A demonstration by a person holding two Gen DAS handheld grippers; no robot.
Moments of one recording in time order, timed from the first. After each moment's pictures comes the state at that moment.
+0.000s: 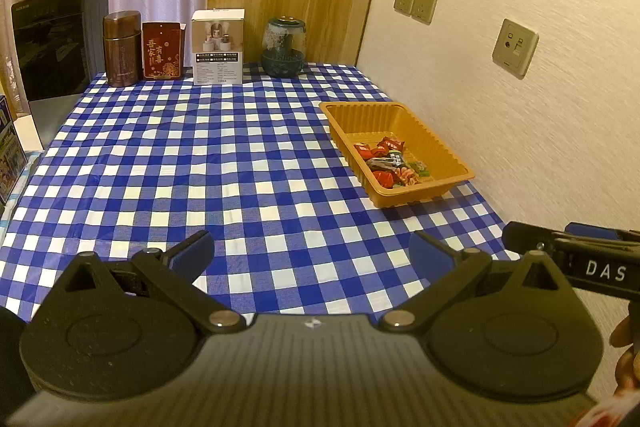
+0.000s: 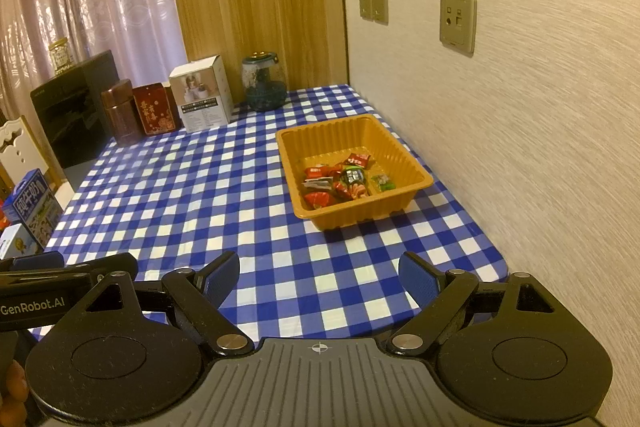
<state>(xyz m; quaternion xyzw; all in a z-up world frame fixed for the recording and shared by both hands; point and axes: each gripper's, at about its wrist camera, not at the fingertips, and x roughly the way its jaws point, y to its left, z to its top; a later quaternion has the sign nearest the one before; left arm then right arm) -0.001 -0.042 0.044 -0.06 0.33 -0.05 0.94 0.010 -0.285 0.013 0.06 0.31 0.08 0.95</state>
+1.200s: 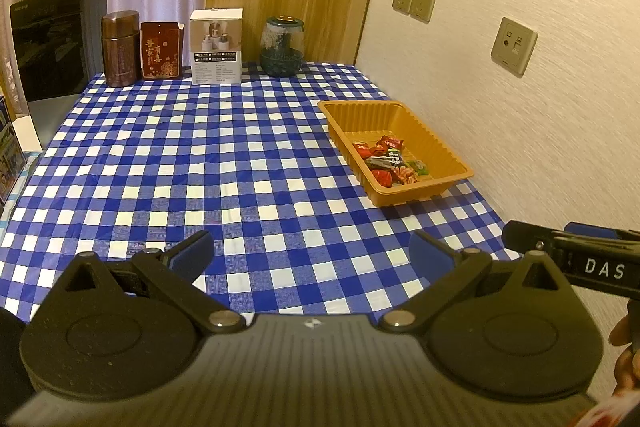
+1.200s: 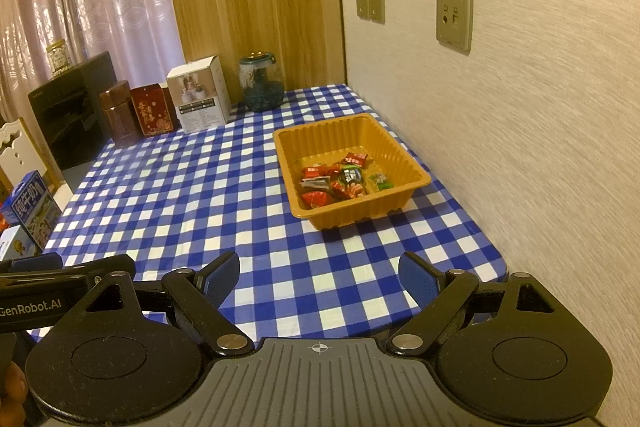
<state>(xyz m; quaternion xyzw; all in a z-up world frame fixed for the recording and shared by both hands) -0.001 -0.044 0.044 -0.06 0.33 -0.04 0.94 0.010 -0.287 0.011 0.06 0.31 0.07 0.95</state>
